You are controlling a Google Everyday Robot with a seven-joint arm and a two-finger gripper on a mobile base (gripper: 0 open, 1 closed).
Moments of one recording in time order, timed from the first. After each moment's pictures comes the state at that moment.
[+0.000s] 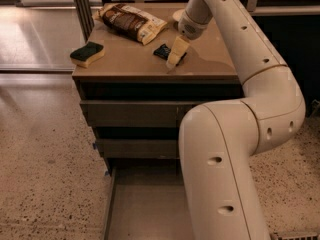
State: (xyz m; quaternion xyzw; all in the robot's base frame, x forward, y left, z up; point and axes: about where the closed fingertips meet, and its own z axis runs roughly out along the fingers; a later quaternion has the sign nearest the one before) arm 0.804 -0.085 0.836 -0.54 0.81 0.05 0.21
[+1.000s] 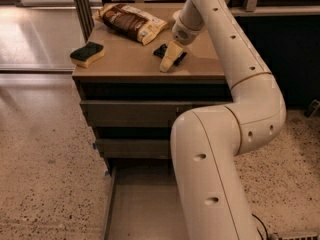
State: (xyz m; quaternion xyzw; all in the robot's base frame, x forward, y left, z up) arm 0.815 -0.067 0.814 -0.54 0.81 0.07 0.22
